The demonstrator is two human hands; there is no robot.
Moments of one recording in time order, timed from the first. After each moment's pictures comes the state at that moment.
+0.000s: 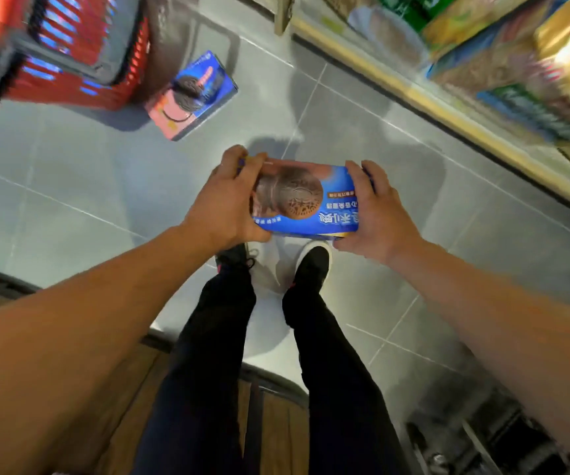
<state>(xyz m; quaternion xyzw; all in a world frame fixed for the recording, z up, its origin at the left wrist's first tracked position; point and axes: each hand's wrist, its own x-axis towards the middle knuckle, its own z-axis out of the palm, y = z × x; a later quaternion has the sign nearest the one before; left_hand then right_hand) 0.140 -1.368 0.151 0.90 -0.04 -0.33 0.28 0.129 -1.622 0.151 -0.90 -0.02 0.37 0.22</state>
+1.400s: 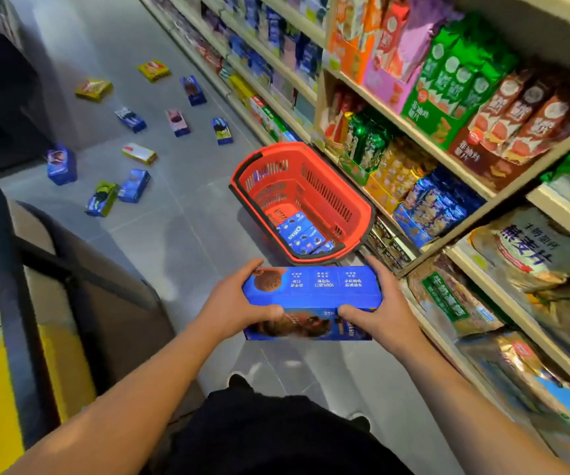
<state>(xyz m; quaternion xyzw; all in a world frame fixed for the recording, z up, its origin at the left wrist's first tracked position) -0.079 -1.115 0.623 0.83 0.28 -0.05 0.49 0.051 -1.356 0.631 -0.84 -0.20 0.23 0.46</state>
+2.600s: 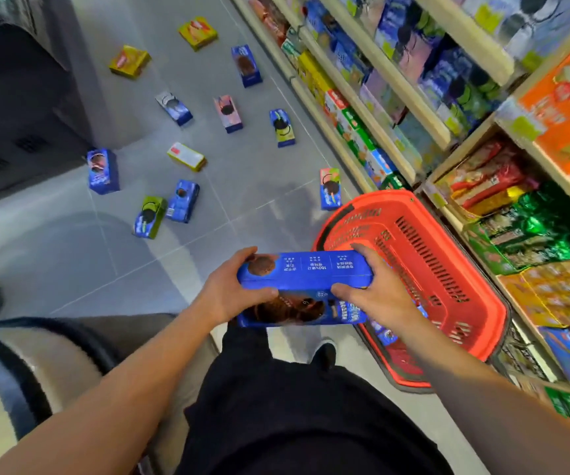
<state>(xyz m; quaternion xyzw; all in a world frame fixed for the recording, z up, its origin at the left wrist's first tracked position) 0.119 -0.651 0.586 0.78 0.37 -0.09 0.49 0.288 -0.865 0.585 -0.81 -0.19 0.38 0.41</state>
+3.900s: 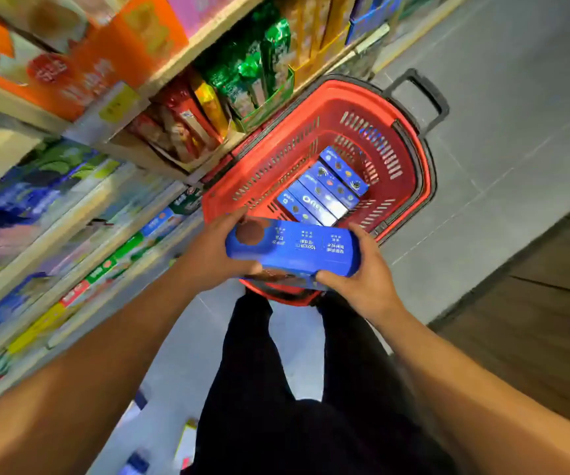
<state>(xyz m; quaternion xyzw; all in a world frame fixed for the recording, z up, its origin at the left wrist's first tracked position) 0.593 -0.698 0.488 0.75 -0.41 -0.48 0.18 0.335 -0.788 0.476 -0.60 0.54 -0.08 0.58</state>
